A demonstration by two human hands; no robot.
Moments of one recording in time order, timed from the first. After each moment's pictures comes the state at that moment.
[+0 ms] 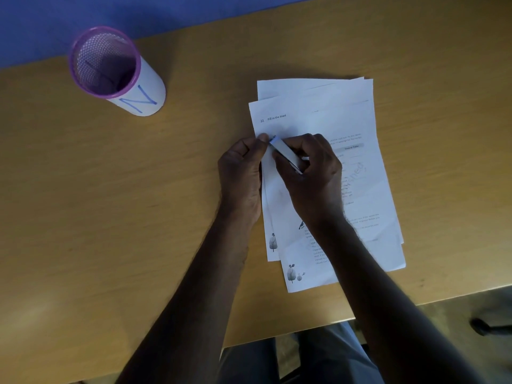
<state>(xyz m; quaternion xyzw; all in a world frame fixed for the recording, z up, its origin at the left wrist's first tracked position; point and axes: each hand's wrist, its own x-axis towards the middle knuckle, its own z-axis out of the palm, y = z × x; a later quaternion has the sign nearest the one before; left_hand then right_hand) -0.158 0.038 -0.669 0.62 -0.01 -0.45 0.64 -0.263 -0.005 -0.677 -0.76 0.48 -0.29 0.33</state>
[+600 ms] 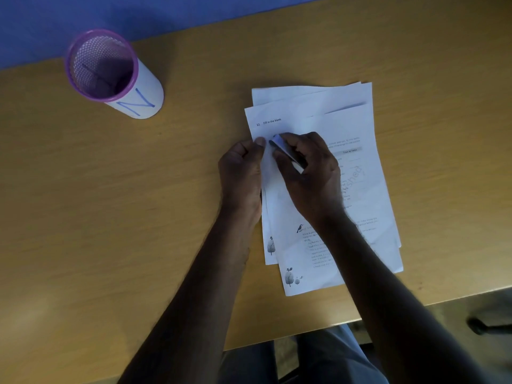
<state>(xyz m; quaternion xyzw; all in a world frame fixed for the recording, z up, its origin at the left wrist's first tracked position) -0.158 0.033 -0.670 0.66 0.01 -0.44 0.61 -0.262 -0.015 -0.680 -0.77 0.48 -0.25 0.33</state>
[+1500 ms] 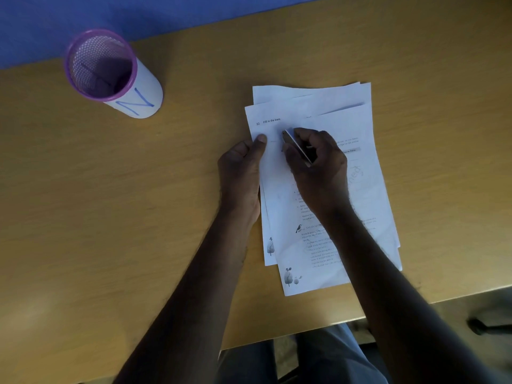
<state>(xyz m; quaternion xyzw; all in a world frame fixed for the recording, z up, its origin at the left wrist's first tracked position) -0.158 0.031 -0.658 0.66 -0.01 -0.46 0.60 -0.266 -0.026 -0.676 -0.71 0.53 -0.23 0.40</state>
